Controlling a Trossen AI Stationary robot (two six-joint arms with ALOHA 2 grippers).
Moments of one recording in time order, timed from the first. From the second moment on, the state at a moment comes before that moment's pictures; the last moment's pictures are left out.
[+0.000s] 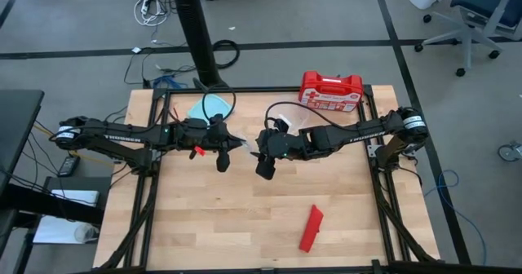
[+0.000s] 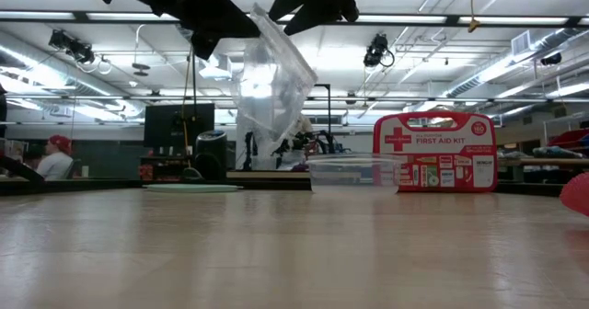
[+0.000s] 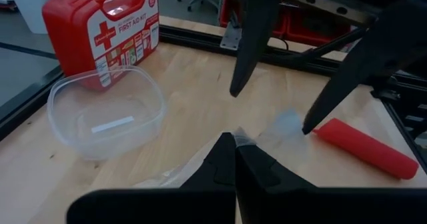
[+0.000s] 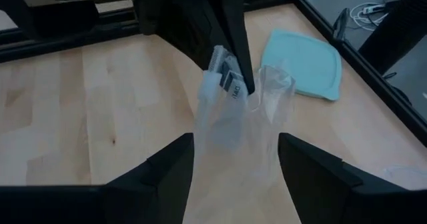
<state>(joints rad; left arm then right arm) 0.02 1.13 0.75 0.05 -0.11 -0.19 0.15 1.70 1.49 -0.47 0.42 0.30</state>
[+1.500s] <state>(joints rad) 0.02 1.13 0.75 0.17 -0.11 -0.21 0.17 1.70 1.49 -0.44 0.60 0.29</state>
